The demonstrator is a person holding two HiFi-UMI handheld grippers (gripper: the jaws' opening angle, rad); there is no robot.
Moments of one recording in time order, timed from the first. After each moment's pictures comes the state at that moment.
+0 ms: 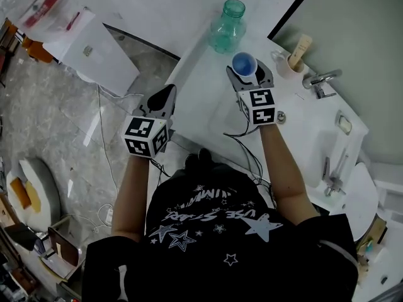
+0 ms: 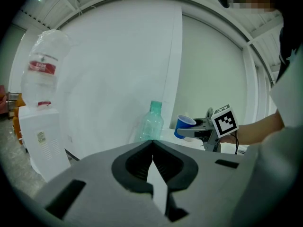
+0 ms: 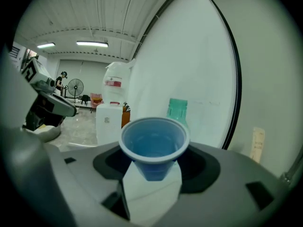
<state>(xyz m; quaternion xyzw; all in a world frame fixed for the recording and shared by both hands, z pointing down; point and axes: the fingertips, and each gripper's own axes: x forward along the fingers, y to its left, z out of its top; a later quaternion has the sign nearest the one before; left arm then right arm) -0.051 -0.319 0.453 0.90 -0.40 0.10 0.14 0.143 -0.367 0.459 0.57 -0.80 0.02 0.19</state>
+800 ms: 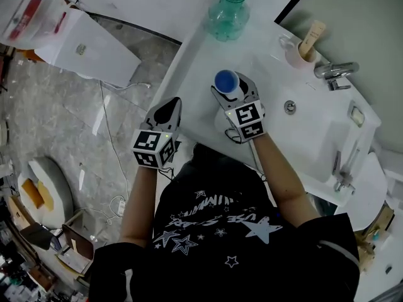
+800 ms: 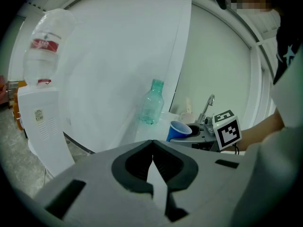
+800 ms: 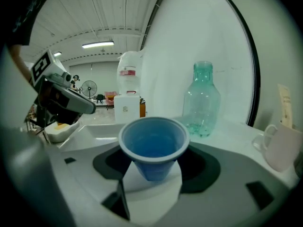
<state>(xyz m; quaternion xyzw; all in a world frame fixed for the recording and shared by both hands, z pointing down) -0.042 -0.299 0.529 0.89 -0.38 0.15 0.20 0.087 -0.332 0.561 0.49 -0.84 0.09 0.21</state>
